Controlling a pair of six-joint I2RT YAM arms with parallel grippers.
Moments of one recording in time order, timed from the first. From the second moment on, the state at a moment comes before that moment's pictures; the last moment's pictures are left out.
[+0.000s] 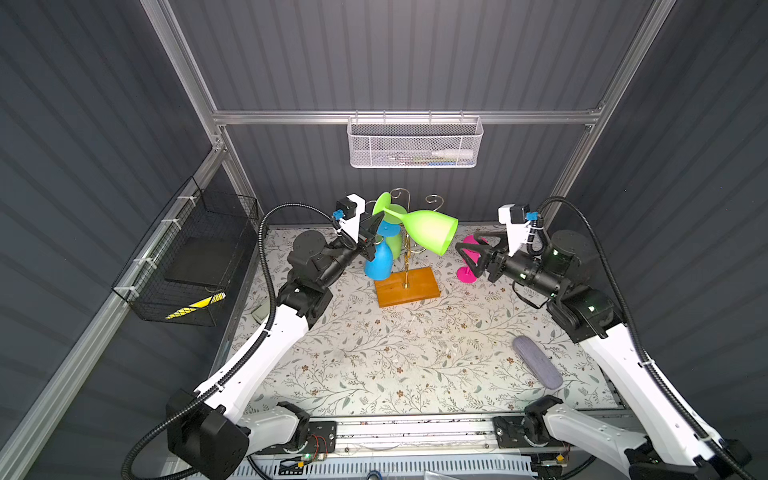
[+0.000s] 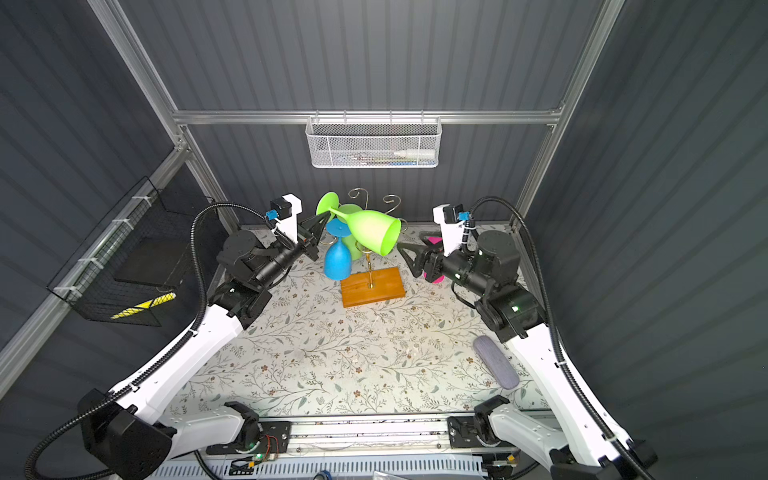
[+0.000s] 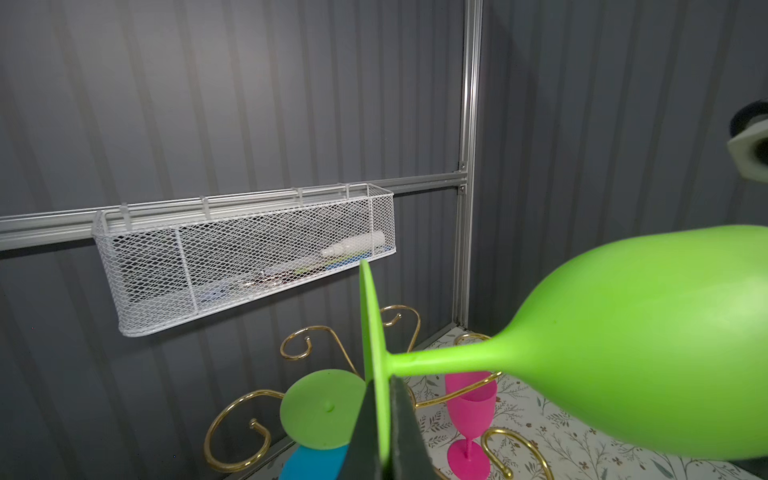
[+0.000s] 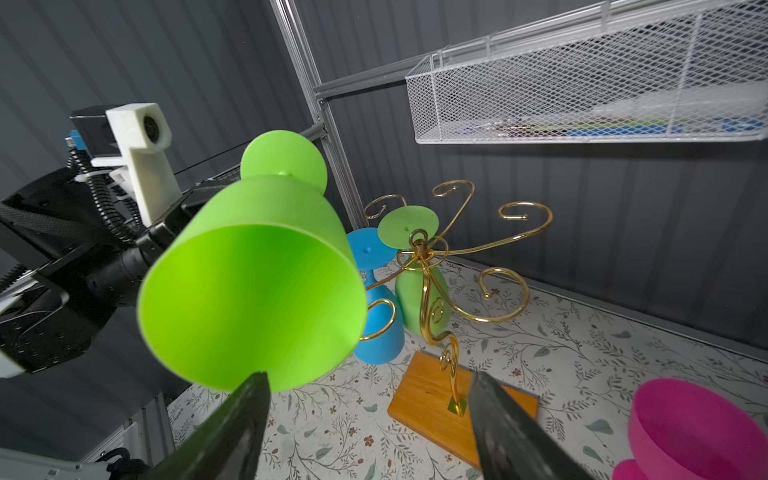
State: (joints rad) left arm -0.50 1.23 1.14 0.30 0.28 -0.02; right arm 0.41 1.05 1.23 -0.27 -0.42 0.24
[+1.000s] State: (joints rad) left arm -0.50 1.20 1.14 0.30 0.16 -0.05; right arm 0.28 1.08 1.47 -0.41 -0.26 0.28
